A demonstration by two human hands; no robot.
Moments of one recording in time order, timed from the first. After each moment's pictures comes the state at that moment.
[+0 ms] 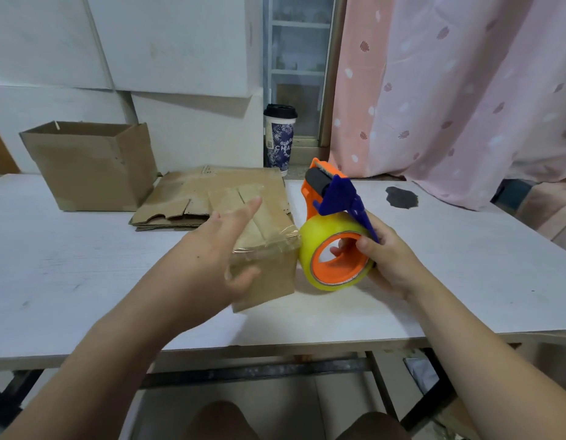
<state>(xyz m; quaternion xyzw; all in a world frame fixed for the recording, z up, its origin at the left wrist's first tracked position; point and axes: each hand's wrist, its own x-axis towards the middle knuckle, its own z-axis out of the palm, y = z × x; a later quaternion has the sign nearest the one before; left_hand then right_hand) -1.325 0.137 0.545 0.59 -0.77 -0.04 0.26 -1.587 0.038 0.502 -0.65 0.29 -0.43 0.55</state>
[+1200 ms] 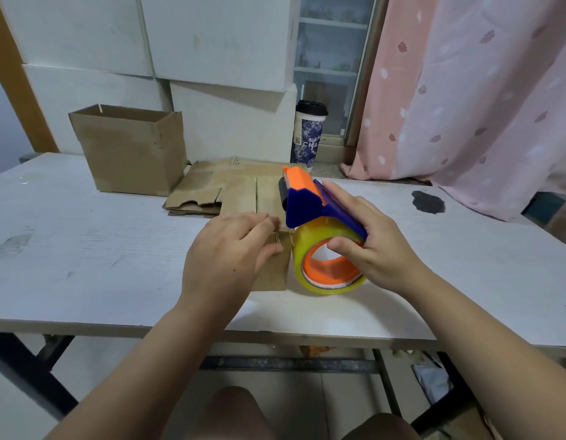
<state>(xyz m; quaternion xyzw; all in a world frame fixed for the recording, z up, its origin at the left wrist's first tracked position) -1.314 0.133 0.515 0.54 -0.74 0.23 0.34 -1.526 0.068 0.536 -0.86 0.32 -0.37 0.17</state>
